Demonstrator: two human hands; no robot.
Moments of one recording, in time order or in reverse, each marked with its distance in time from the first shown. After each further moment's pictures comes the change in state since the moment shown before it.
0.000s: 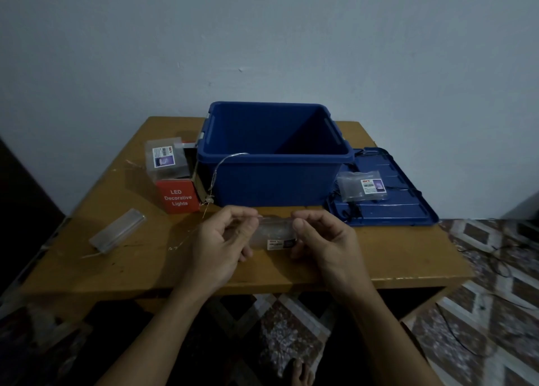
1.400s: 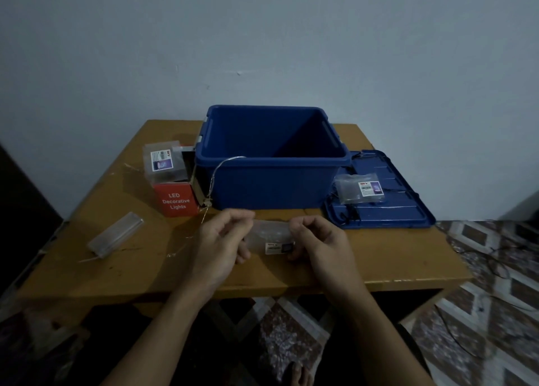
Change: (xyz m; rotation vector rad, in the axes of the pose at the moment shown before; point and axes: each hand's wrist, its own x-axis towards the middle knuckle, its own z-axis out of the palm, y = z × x) left_hand 0.003 0.006 0.002 -0.029 0.035 -0.186; right_hand 0.001 -0.002 0.008 -0.120 0.048 0.098
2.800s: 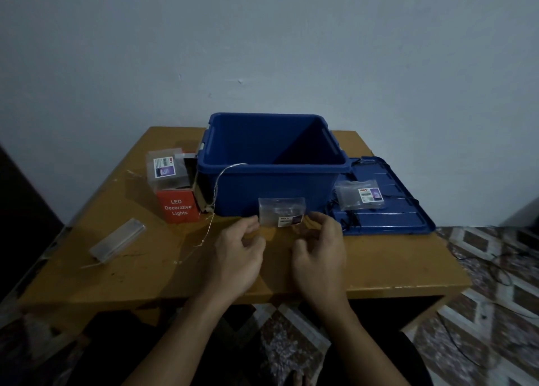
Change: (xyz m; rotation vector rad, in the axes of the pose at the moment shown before) left_hand -0.004 0.011 0.019 0.339 -0.019 -0.042; right_hand 0.007 0.018 0.021 -0.485 0.366 -0.253
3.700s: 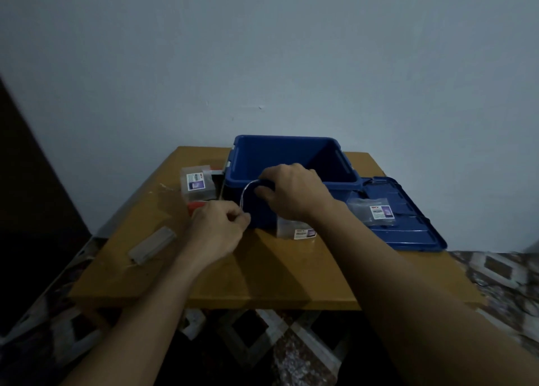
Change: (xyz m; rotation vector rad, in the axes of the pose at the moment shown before) left_hand 0.008 0.044 -0.076 0.383 0.057 -0.013; right_hand 0.092 -0.112 0.009 -0.635 -0.481 -0.586
